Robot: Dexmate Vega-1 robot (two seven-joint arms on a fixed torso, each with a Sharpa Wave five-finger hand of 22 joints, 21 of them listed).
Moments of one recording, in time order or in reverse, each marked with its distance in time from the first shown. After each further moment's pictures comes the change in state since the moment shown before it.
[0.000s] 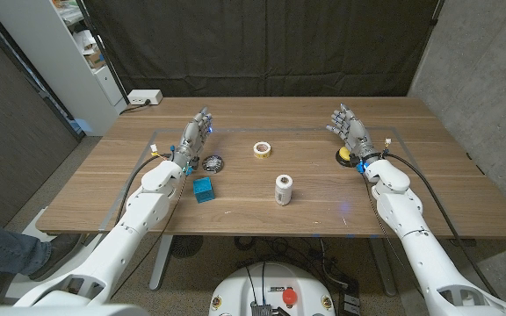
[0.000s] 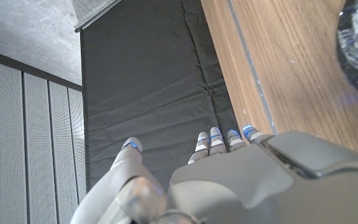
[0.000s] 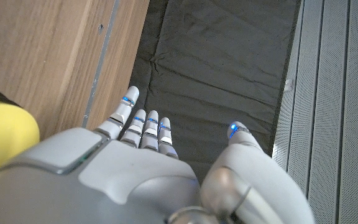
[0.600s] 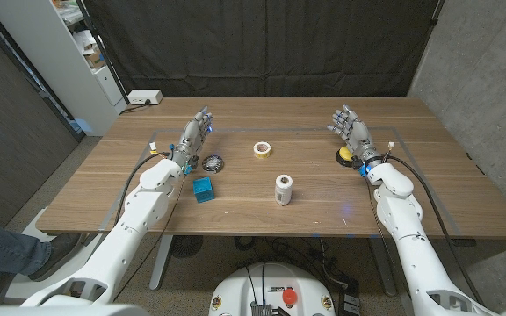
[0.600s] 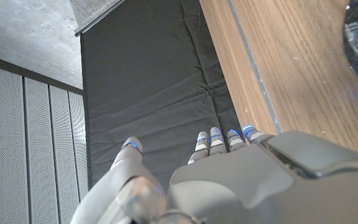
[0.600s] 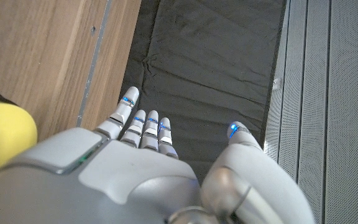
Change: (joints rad) left arm 0.017 -0.032 -0.058 -0.040 0.054 0.039 -0.024; left_hand 0.004 0.004 0.000 0.000 0.000 0.000 0.000 0.000 0.000 0.000 0.000 0.000 -0.014 0.000 0.000 0.000 0.000 0.000 0.000 0.000 0.000; right arm -0.017 0.091 0.099 -0.008 -0.087 0.030 0.127; right_hand 0.000 0.000 0.000 0.000 0.007 0.004 -0.004 -0.008 0.000 0.005 -0.005 -0.008 0.000 -0.004 -0.004 -0.005 -0.005 0.006 -0.006 -0.014 0.000
